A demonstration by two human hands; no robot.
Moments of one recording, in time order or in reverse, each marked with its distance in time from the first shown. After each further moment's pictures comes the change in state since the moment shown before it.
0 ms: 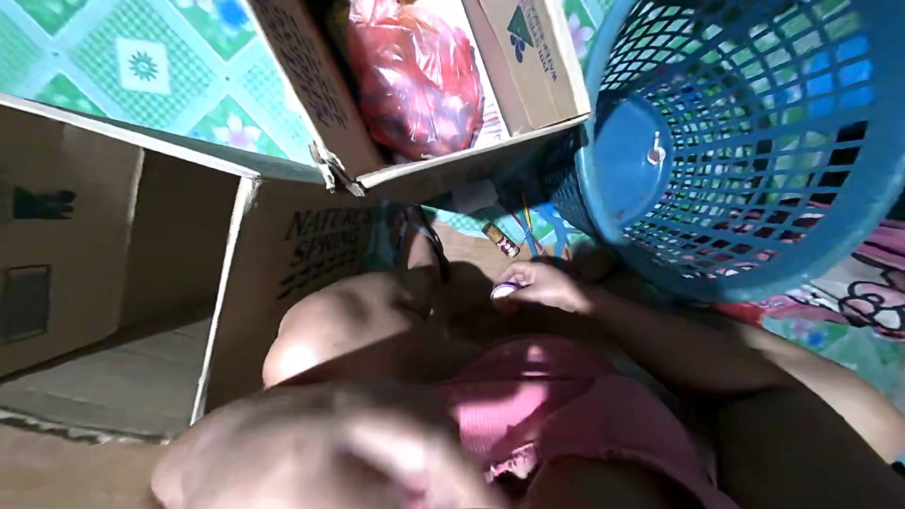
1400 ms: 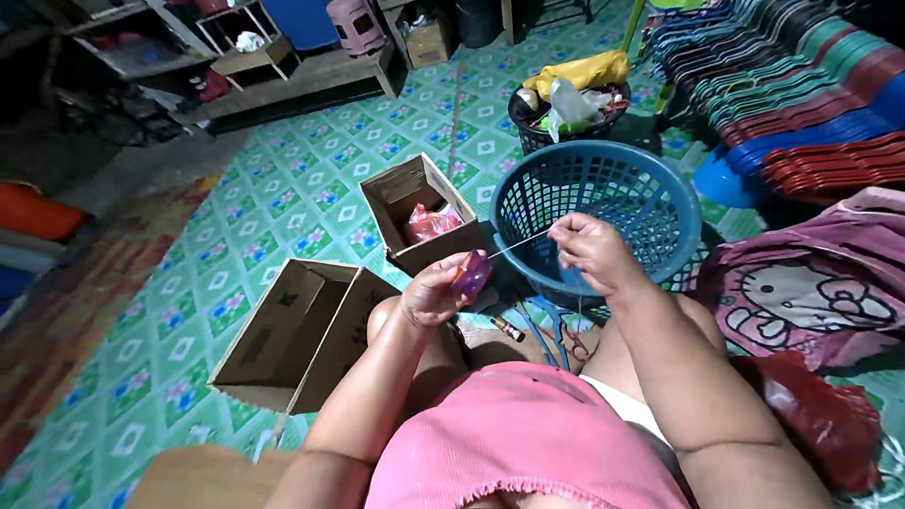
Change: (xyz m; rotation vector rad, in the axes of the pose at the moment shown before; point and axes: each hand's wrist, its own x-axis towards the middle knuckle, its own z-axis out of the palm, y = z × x) left_hand 0.101 -0.045 0.091 -0.392 0.147 -0.124; right_hand -0.261 -0.063 -0.036 0.335 0.595 -1.029
